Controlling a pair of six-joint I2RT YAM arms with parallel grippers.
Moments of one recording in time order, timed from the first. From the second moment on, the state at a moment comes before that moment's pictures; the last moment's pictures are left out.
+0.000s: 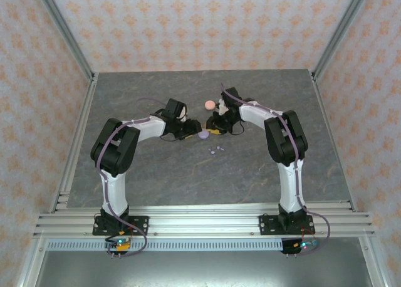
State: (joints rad) left arm -0.38 1.98 1.20 -0.19 0.41 -0.72; right arm 0.41 2.14 1.52 -0.56 -0.57 0.56
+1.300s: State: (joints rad) left arm -0.40 2.03 1.20 -0.08 0.50 -0.83; right arm 0.40 2.14 1.49 -0.51 -0.60 0.58
